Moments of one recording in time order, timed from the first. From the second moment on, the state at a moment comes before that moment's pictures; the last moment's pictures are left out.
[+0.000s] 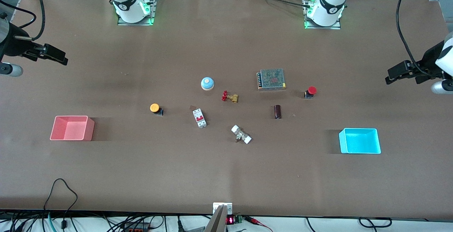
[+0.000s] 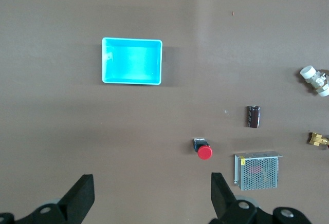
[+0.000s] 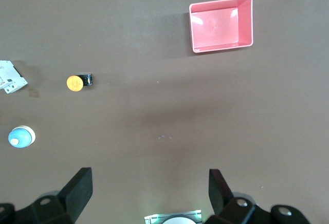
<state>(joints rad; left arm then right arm) 0.07 0.11 -0.05 -1.52 -0.04 1.61 -0.03 0.00 0.05 0.02 -1.56 -0.02 1.48 0.14</state>
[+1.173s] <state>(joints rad) -0.10 0.21 -0.11 -2.14 -0.04 2.18 -0.21 0.10 0.28 0.03 -1.79 -0.01 1.99 0.21</state>
